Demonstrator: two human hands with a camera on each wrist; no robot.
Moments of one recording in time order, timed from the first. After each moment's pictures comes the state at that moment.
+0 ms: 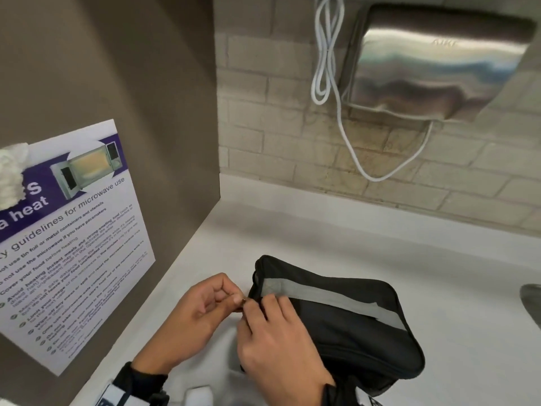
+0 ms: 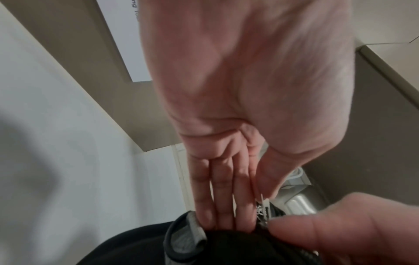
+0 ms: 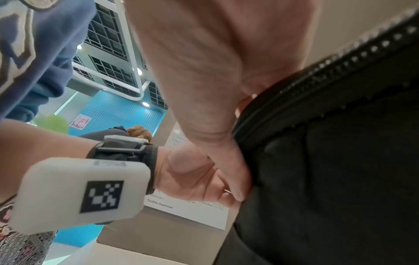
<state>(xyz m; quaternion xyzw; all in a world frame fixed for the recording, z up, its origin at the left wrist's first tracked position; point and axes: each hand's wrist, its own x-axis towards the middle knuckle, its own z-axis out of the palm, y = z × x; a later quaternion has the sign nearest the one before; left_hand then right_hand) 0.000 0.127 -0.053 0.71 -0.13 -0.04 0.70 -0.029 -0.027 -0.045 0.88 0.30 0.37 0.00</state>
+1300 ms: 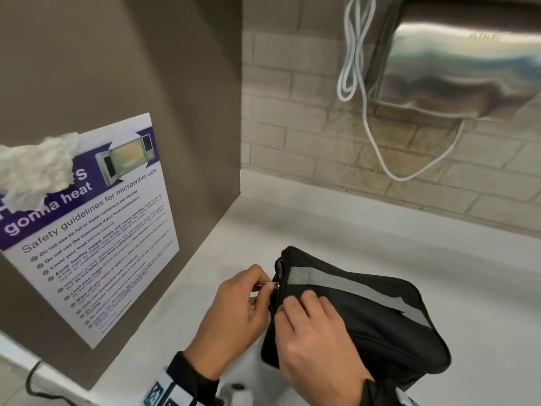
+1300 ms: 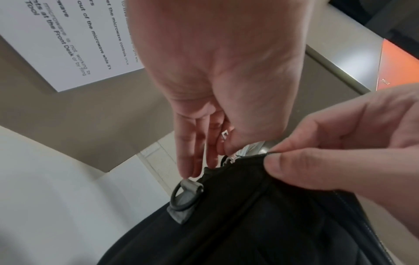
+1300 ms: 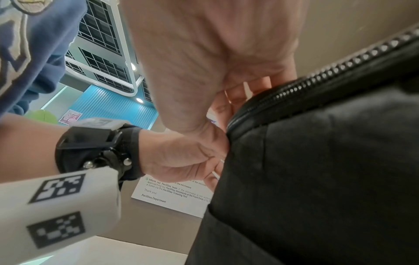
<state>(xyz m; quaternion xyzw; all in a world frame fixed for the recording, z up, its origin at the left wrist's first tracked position) -0.014 0.095 -0.046 0.87 -0.11 0.15 0.46 -0.040 -0.053 -0.033 0.90 0.31 0.30 0.02</state>
